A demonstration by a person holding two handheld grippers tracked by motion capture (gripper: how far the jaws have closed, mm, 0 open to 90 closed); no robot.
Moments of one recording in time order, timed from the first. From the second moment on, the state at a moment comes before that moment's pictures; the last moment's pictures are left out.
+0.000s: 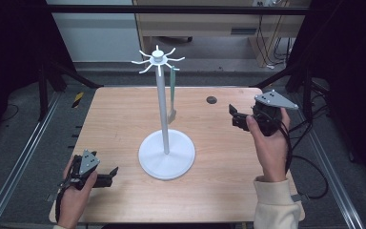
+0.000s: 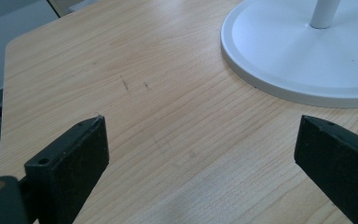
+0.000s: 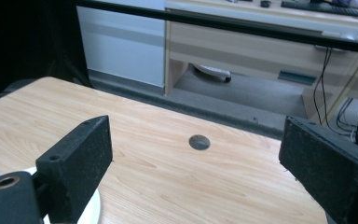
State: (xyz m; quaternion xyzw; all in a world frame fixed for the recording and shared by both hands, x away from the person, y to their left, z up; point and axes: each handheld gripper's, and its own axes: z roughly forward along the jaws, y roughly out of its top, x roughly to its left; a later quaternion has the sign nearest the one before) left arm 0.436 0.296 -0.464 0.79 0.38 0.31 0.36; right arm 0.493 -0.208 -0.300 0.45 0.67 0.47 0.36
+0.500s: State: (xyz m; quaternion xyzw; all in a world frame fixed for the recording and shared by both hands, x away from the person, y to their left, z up) left arm 0.435 0.296 -0.463 0.79 0.38 0.31 0.37; right arm 0.509 -0.219 -0.338 0.47 0.69 0.43 0.35
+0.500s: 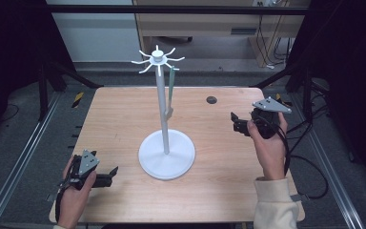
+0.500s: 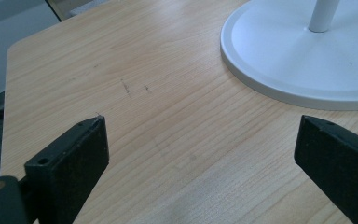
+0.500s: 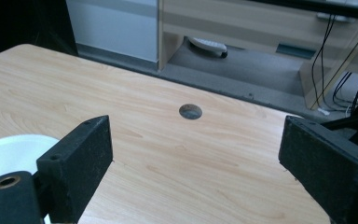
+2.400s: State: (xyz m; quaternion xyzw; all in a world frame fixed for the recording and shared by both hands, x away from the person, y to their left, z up) left arm 0.437 0.294 -0.465 0.79 0.39 0.31 0.36; right arm 0.542 -0.207 -0.459 0.49 0.76 0.36 0.23
